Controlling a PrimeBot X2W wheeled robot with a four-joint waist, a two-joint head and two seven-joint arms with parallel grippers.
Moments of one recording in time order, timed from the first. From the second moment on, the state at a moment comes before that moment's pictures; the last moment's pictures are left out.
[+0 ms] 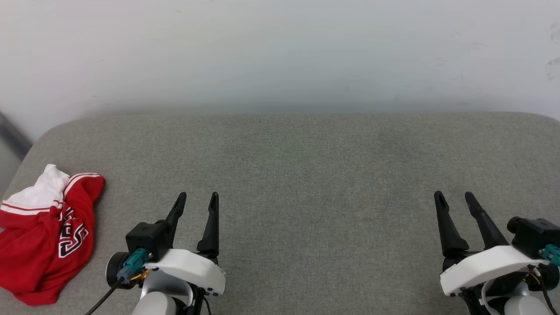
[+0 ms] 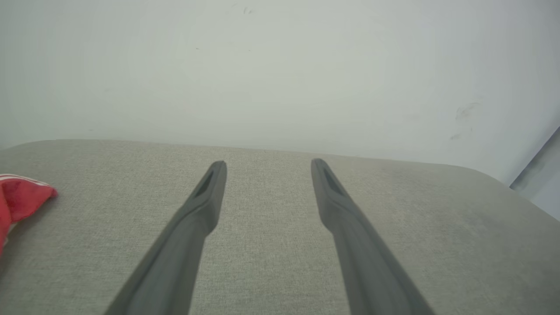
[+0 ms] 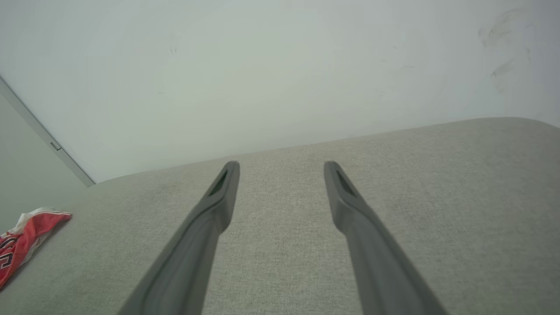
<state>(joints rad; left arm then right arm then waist) -0.14 0.09 -0.17 0.24 -0.32 -0.04 -0.19 -0.06 -0.07 -0.02 0.11 0.34 0.13 -0.04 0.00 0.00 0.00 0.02</state>
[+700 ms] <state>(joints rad) -0.15 0.09 -0.17 0.26 -0.18 -0.02 -0.23 -0.05 -0.06 -0.03 0.09 0.18 0.13 -0.04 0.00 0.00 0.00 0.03</state>
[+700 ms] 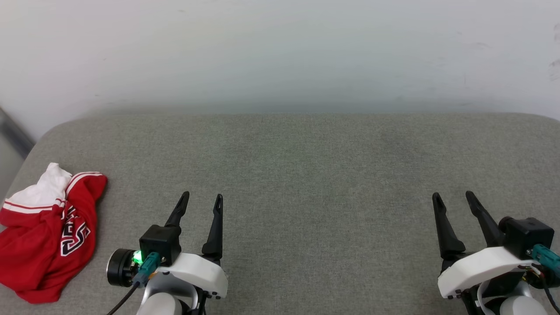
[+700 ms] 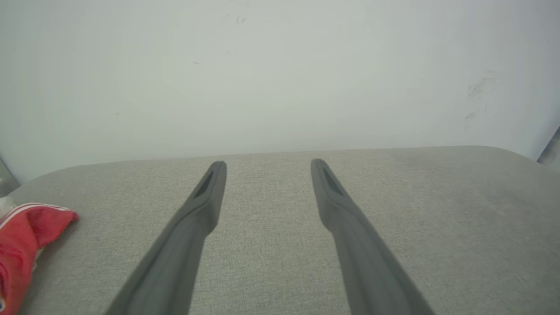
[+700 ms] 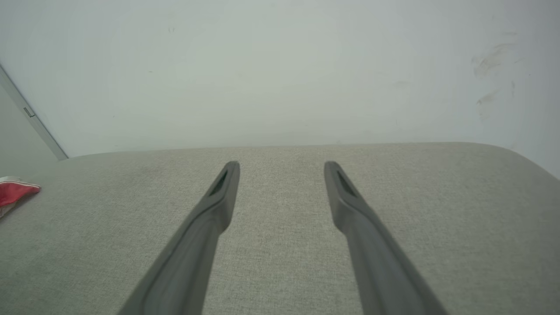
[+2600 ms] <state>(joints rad) -0.17 0.08 -0.01 0.29 -0.14 0.01 -0.26 -0.08 -0.06 0.03 0.02 0.08 0.13 -0.03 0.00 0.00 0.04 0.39</state>
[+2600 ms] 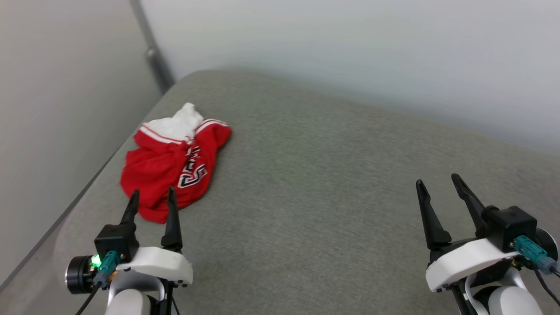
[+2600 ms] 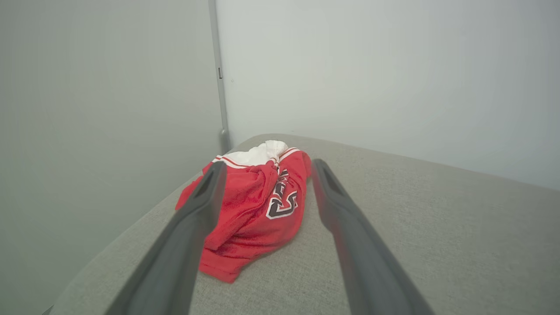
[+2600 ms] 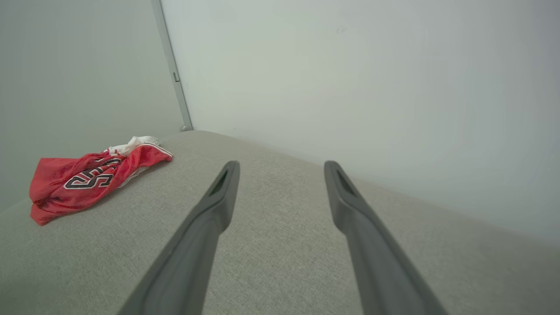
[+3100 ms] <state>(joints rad) -0.16 0.08 0.04 0.28 -0.14 0.01 -0.26 -0.09 -0.06 0.06 0.00 0.08 0.13 -0.02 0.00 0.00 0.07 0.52</state>
